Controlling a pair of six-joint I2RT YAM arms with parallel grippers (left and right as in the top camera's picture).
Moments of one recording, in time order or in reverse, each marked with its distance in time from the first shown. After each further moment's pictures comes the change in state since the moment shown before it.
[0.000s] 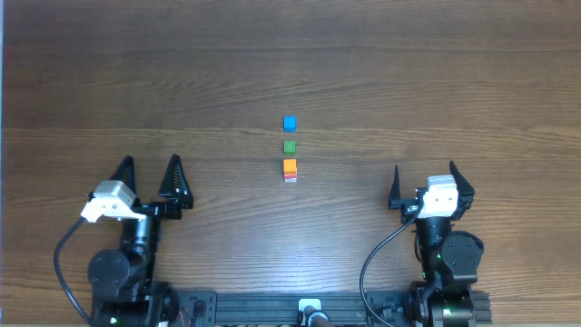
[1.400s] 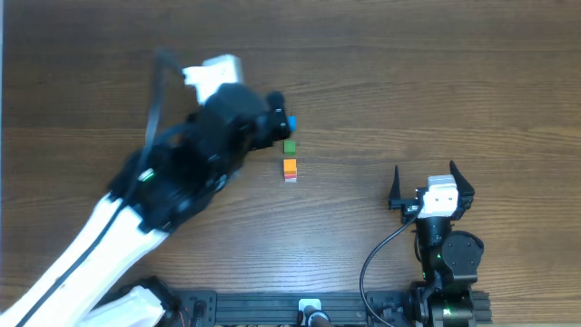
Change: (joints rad) left arm -0.650 1.203 1.227 -0.783 -0.356 -0.450; right arm 0.000 0.000 0.000 0.000 0.000 0.000
